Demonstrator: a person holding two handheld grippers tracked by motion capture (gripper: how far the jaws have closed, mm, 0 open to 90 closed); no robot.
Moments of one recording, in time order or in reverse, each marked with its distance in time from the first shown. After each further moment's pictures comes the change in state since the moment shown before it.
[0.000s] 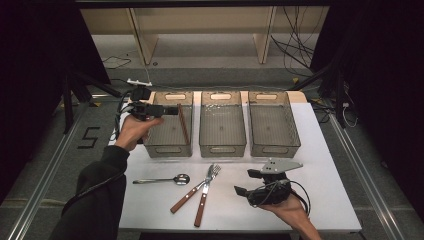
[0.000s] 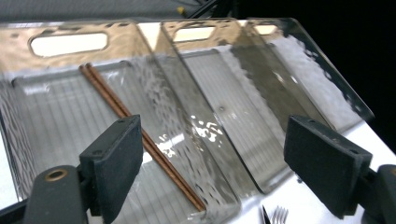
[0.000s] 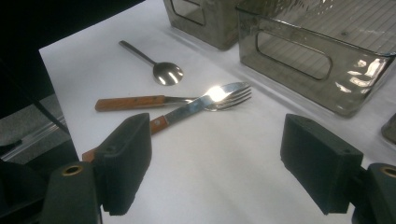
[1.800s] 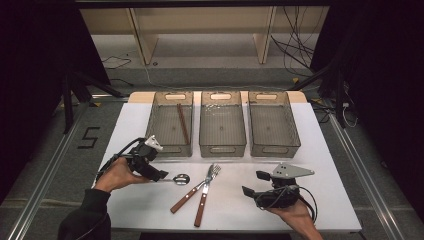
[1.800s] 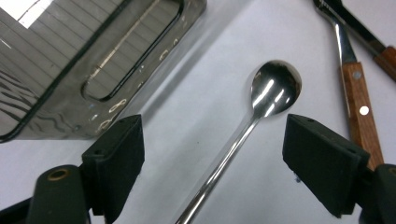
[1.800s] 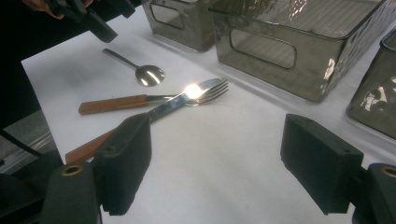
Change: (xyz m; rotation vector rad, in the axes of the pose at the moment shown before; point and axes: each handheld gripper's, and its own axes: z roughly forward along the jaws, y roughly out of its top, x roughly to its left) left arm -0.015 -0.122 0.004 0.470 0.087 0.497; right arm -0.007 -0.020 -0.013 -0.057 -0.059 0.039
